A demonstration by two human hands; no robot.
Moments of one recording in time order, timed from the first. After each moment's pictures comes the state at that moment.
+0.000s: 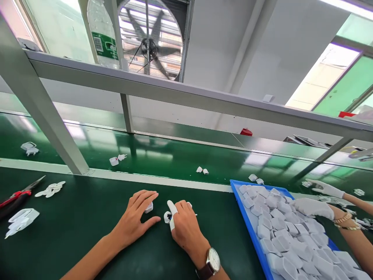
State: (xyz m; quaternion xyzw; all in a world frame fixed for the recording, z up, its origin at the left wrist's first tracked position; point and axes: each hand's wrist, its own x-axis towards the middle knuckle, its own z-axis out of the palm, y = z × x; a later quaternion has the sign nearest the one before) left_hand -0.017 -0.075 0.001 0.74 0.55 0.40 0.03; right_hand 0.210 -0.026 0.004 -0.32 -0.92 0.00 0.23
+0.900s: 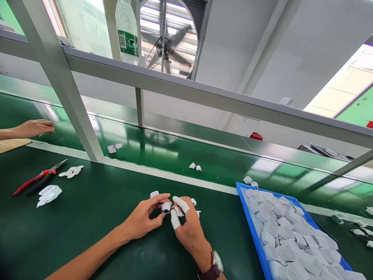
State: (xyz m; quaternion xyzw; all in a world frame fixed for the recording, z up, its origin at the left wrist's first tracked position) left_hand 0.015 -0.089 0.016 0.66 0.46 0.50 0.33; right_hand 0.209 -0.042 0.022 -0.28 -0.83 0.25 0.42
